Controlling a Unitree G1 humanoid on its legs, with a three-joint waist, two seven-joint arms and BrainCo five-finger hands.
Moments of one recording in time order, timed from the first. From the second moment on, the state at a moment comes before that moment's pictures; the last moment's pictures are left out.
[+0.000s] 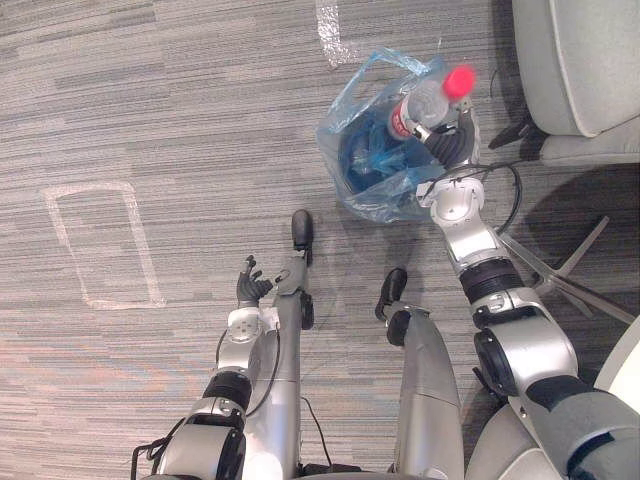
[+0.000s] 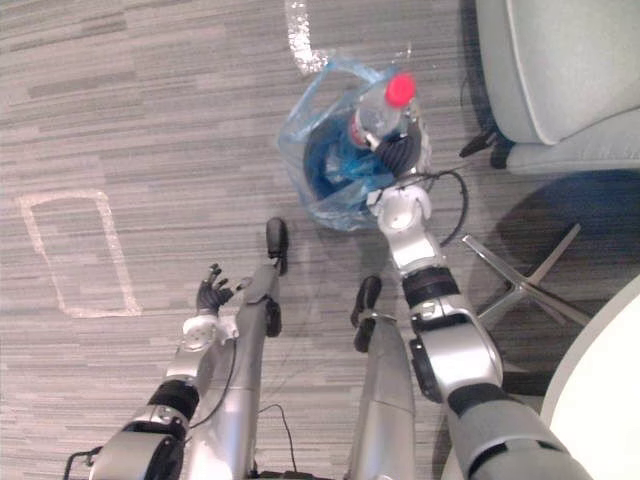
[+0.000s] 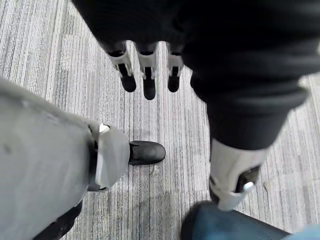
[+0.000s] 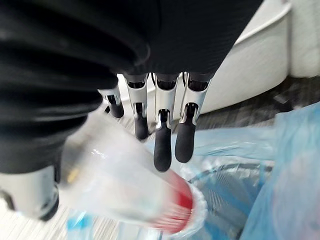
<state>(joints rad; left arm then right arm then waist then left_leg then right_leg) -0.41 0.05 0.04 0.81 -0.14 -0.17 0.24 -0.97 -0.27 0.06 0.76 -0.24 -0.04 -0.50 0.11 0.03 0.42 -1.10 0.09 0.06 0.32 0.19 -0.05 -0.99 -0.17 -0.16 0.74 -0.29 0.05</state>
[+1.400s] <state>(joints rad) -0.47 0.08 -0.03 0.81 -0.16 -0.19 0.26 -1.03 -0.25 0.21 1.12 -0.54 0.03 -0.40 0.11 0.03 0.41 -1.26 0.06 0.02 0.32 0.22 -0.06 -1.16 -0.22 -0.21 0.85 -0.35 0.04</state>
